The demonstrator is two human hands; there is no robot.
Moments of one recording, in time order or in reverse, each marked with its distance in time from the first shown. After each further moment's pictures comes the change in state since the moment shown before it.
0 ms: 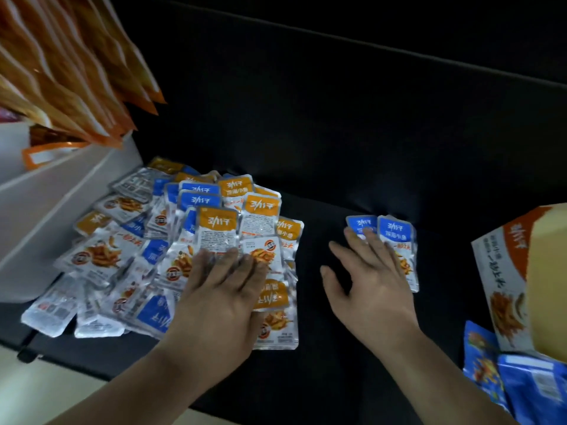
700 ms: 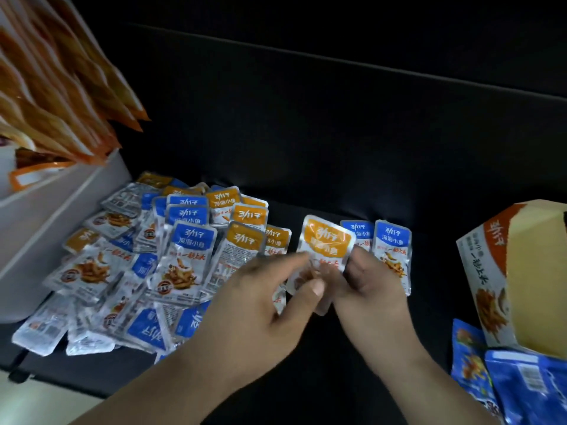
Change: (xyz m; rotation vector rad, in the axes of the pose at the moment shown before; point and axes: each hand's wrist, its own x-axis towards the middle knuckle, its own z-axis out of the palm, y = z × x) left_hand 0.035 0.057 -0.069 -0.879 0.041 -0.123; right_hand -0.011 -0.036 -0.050 1.003 -0.040 0.352
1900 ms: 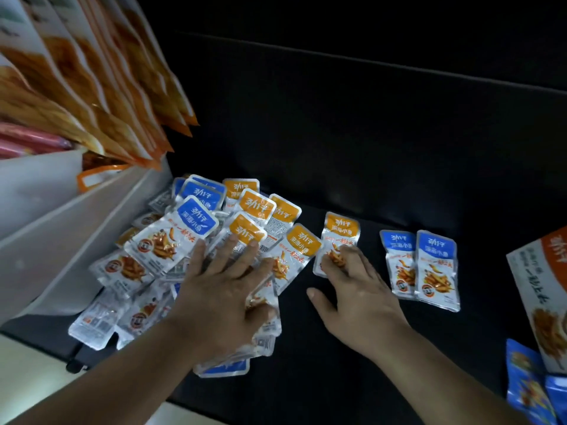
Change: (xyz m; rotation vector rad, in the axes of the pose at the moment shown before) left_hand -0.005 -0.125 -0.053 0.953 -0.363 -0.062; right_hand 0.036 0.026 0.046 -1.131 -0.344 -0.135
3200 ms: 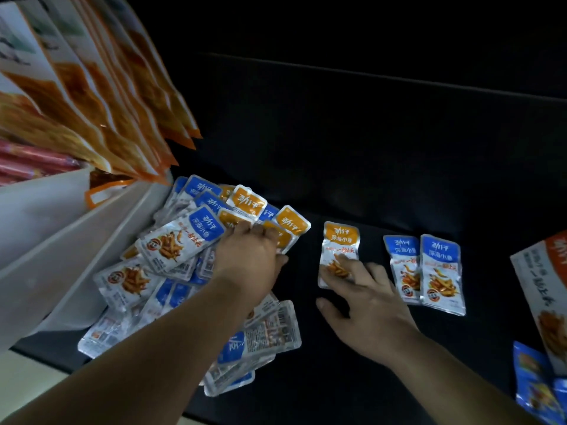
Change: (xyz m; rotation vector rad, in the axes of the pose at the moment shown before) left_hand 0.069 0.020 -0.051 0.073 0.084 -0.222; right_hand -0.003 0.007 -0.003 0.079 -0.003 -0.019
